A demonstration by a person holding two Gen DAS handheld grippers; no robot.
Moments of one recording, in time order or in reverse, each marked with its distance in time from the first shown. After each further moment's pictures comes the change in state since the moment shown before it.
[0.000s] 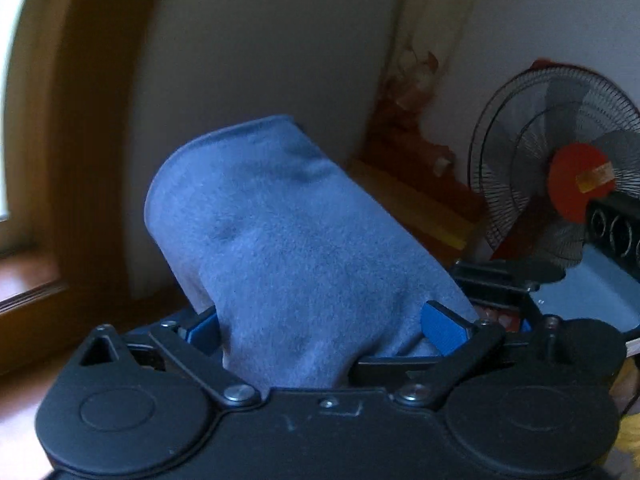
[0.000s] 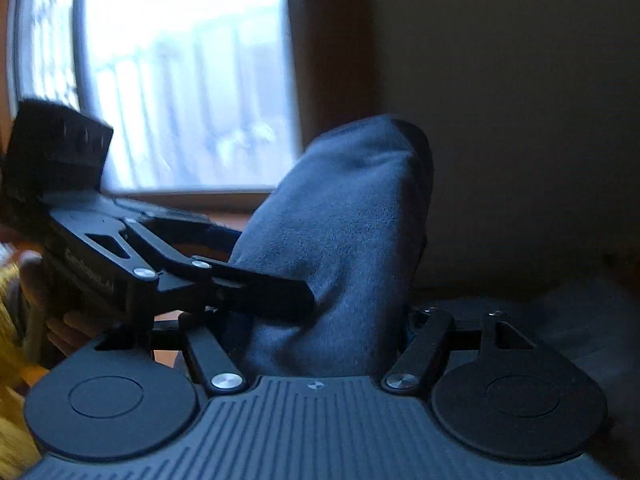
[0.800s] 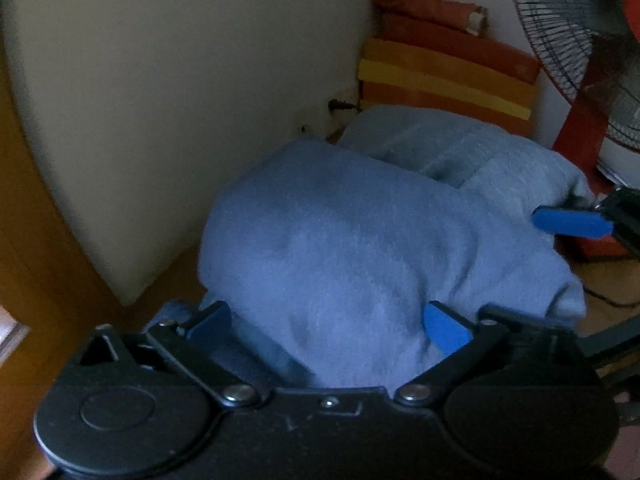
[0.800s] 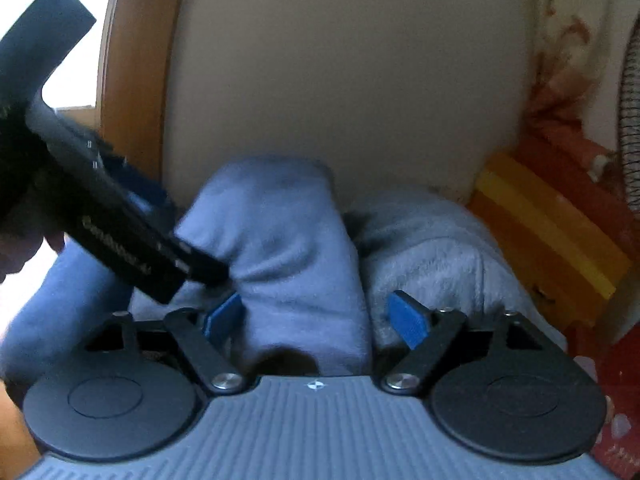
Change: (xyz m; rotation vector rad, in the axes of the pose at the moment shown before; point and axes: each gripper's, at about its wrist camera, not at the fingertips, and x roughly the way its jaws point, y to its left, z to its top) left arm 0.101 0.004 -0.030 0.293 0.249 0.177; right arm 0.055 -0.002 -0.061 0.042 -0.007 -0.575
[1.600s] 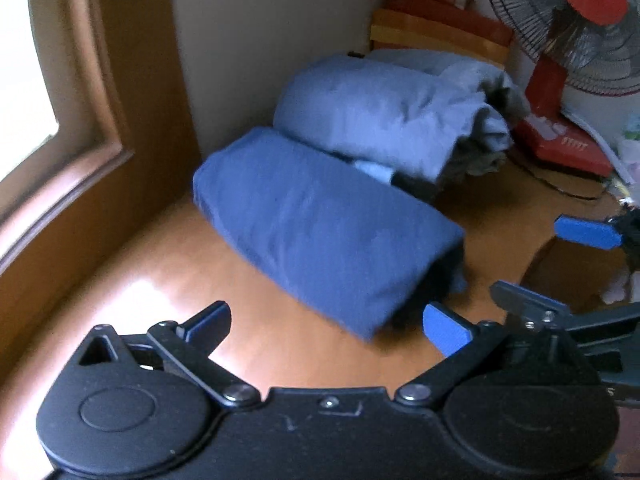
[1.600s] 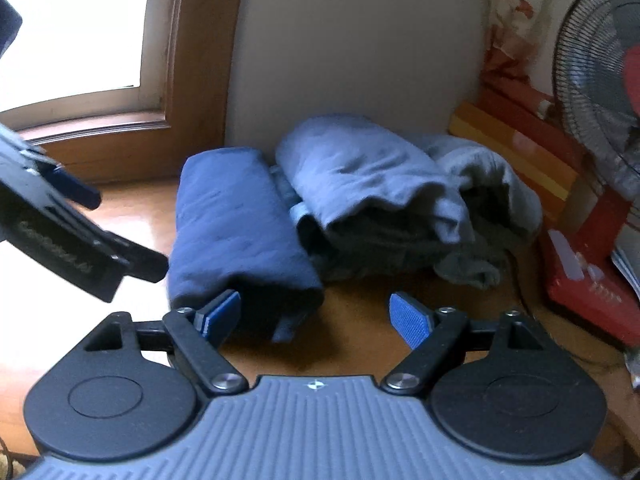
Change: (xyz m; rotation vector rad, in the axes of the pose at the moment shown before) left arm -0.143 0.026 -0.139 -0.072 0.093 -0.007; right arm -0.102 0.141 -0.061 0.133 0.149 -0.150
